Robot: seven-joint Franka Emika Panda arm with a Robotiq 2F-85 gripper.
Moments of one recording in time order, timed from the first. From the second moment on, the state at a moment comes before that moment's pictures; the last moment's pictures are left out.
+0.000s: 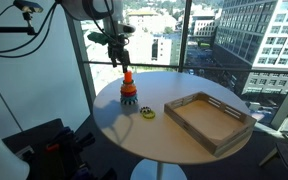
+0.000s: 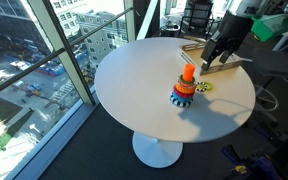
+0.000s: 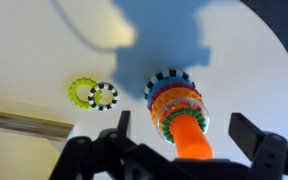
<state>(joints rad) 0.09 -0.07 0.14 -2.34 0.05 2.32 0.17</state>
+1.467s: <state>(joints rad) 0.15 0.24 0.12 -2.17 -0.05 2.47 0.27</state>
